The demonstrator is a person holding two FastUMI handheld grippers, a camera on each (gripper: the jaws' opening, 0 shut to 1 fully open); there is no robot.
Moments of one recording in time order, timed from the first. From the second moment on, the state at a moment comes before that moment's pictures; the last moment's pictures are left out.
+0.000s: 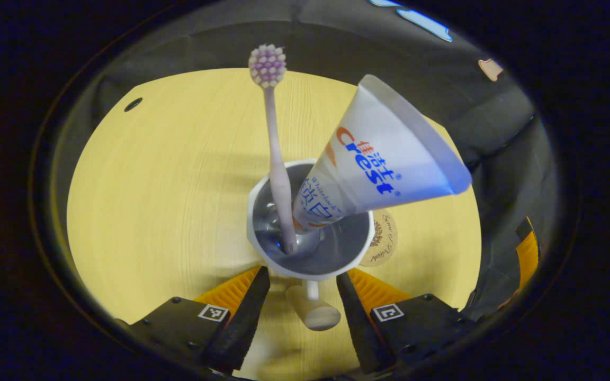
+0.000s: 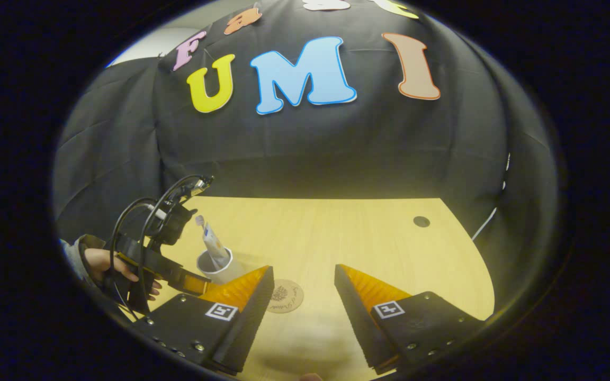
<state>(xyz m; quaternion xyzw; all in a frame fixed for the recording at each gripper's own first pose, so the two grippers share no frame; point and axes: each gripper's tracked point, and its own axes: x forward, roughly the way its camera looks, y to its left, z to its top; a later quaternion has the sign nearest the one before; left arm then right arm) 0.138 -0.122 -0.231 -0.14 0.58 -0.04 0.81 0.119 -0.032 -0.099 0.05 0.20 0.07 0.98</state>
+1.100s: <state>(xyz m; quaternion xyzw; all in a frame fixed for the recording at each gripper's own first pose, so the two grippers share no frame) 0.136 -0.125 -0.244 -0.06 0.60 -0.01 0.80 0.101 -0.054 -0.105 0.08 0.21 0.05 0.97</state>
